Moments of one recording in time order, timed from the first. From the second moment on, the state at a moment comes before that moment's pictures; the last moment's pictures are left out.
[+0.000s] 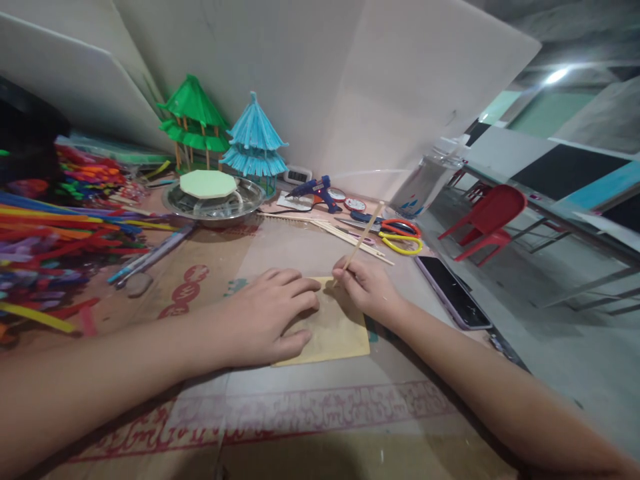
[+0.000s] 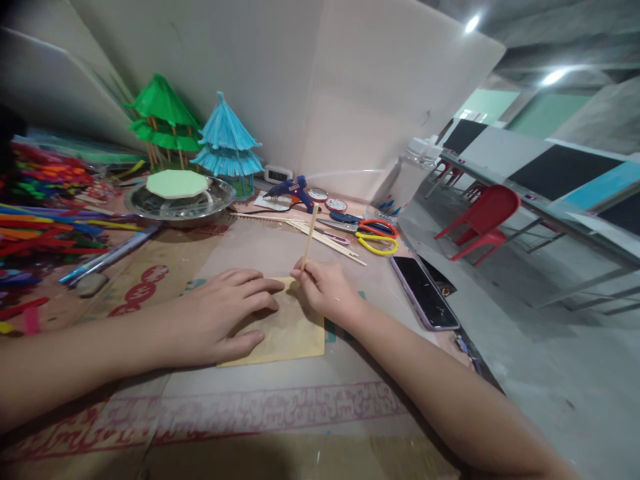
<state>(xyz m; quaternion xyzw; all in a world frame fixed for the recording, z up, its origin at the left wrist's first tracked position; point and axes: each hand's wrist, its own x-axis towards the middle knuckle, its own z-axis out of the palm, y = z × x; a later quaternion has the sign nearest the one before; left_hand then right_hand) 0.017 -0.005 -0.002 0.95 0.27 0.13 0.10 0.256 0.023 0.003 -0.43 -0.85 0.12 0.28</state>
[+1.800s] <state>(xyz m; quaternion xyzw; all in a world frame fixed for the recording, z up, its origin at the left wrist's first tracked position) 0.015 -0.003 -0.001 0.93 0.27 0.24 0.08 0.251 0.013 0.026 -0.37 -0.56 0.60 0.44</state>
